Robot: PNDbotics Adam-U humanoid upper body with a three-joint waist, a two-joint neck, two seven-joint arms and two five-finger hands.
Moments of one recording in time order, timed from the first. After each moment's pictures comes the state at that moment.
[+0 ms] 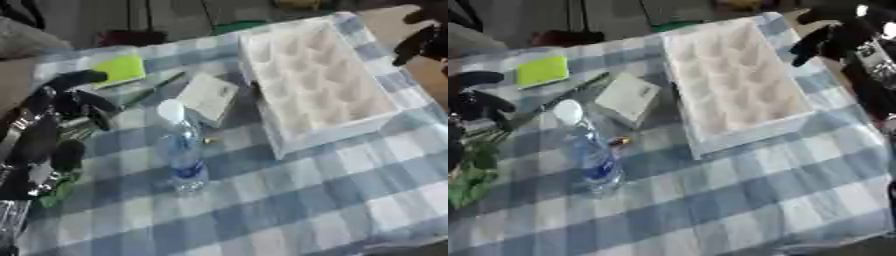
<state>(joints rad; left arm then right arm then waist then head) -0.14 0.33 -0.05 -1.98 0.08 -0.33 -0.38 -0.30 -0.44 -0.12 -1.92 -0.31 -0.15 0.43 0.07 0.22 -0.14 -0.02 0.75</state>
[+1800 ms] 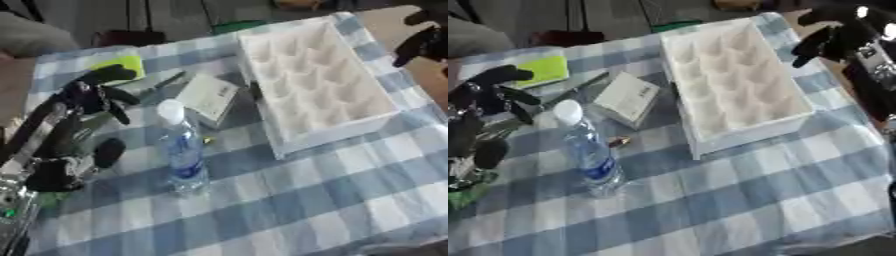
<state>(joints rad) -0.22 0.38 -0.17 -1.95 -0.12 -0.28 -0.30 -0.30 -0.44 -0.12 -1.91 -0.31 -0.16 0.43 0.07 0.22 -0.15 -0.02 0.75</state>
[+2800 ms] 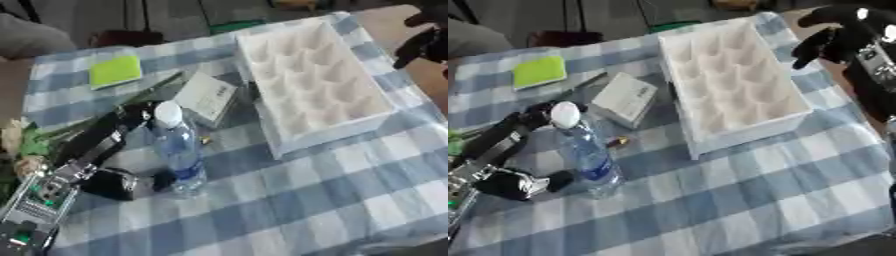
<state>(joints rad) -0.29 0.39 -0.28 -1.77 -0.43 -0.39 -0.31 -0.30 -0.44 -0.12 -1.91 -0.31 -0.16 0.44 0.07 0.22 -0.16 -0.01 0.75</state>
